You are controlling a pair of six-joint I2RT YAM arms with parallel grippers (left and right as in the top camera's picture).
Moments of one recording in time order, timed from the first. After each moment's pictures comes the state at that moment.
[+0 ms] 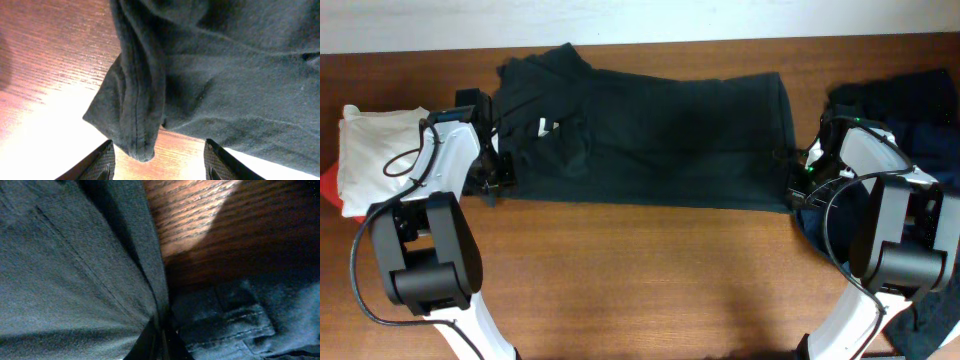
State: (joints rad) left arm 0.10 2.04 1.53 -1.03 -0.14 -0.10; right arm -0.22 2.03 1.35 -1.00 -0.13 0.17
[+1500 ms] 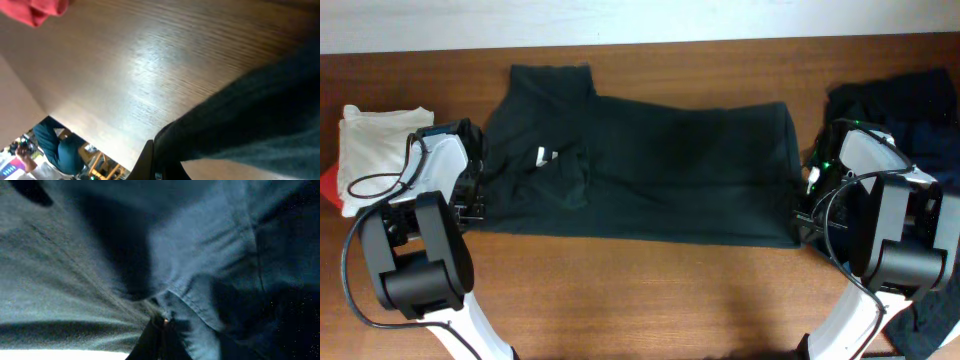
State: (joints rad) left arm 0.18 2.04 1.43 -1.24 -0.55 -0.07; right arm -0.23 2.04 1.33 -1.30 -0.05 0.16
